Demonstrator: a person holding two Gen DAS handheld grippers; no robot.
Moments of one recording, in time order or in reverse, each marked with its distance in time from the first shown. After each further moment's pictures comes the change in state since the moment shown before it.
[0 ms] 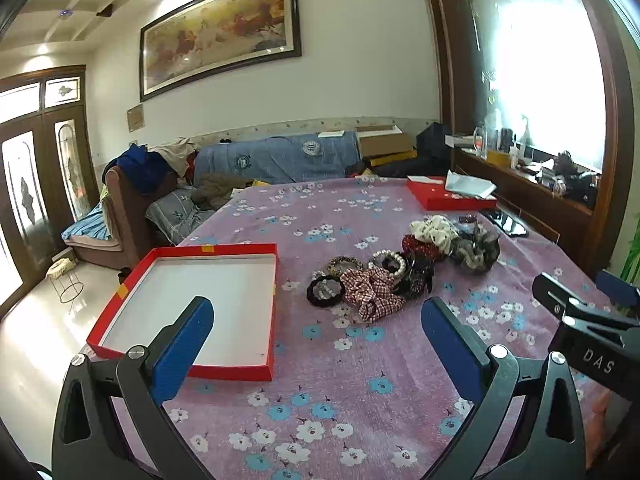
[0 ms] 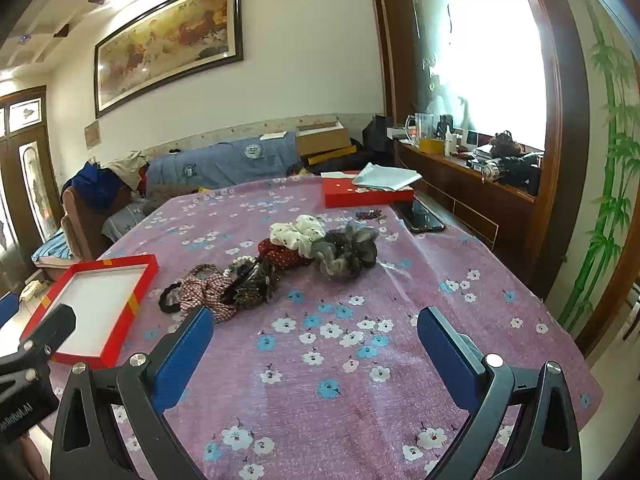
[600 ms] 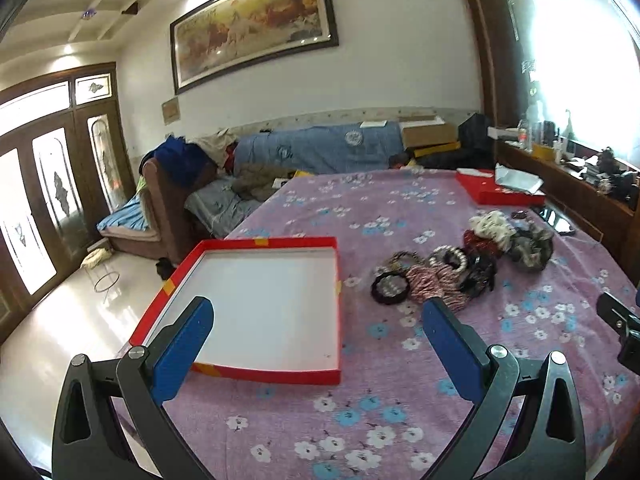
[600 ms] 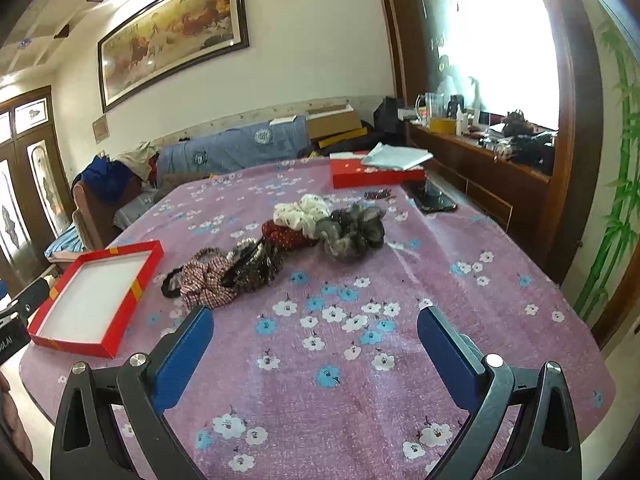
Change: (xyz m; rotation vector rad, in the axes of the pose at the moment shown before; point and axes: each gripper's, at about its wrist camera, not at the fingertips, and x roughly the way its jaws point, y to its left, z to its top) left arm 0.023 0.042 0.003 -0.010 0.054 0.153; right arm 0.022 -0.015 -0.007 0.022 0.074 0.062
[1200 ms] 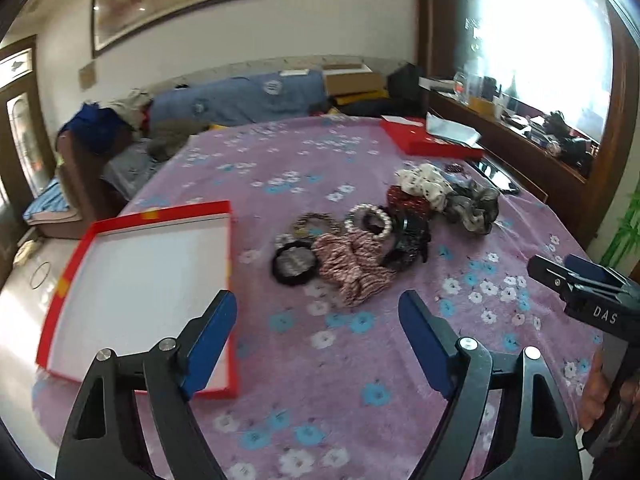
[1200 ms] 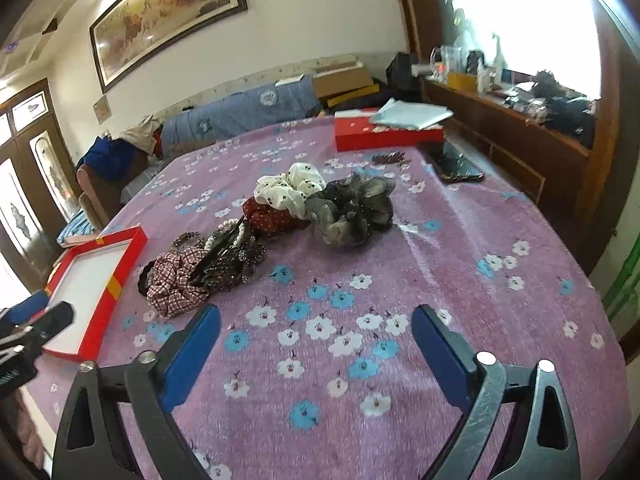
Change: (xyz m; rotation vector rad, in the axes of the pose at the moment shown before) left arm 0.074 -0.063 0.011 0.078 0.199 -0.309; right arm 0.077 -0.035 0.026 0.029 0.171 0.090
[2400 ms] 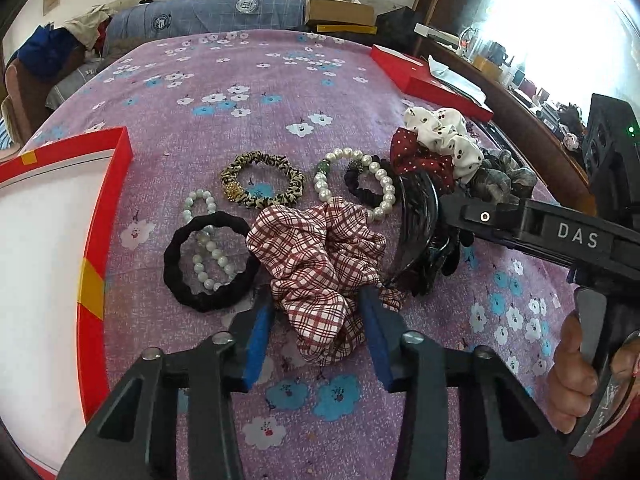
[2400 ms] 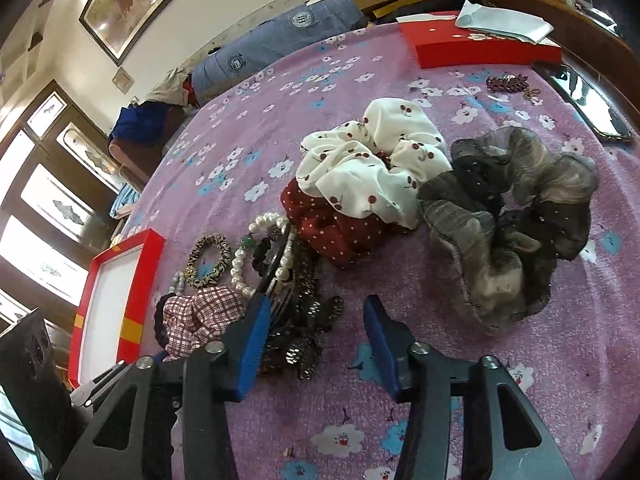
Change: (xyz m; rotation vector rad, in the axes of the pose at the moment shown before) left arm 0.144 0.003 0.017 -0.118 0.259 -0.189; right arm 0.158 0.035 0.060 0.086 0.307 0.257
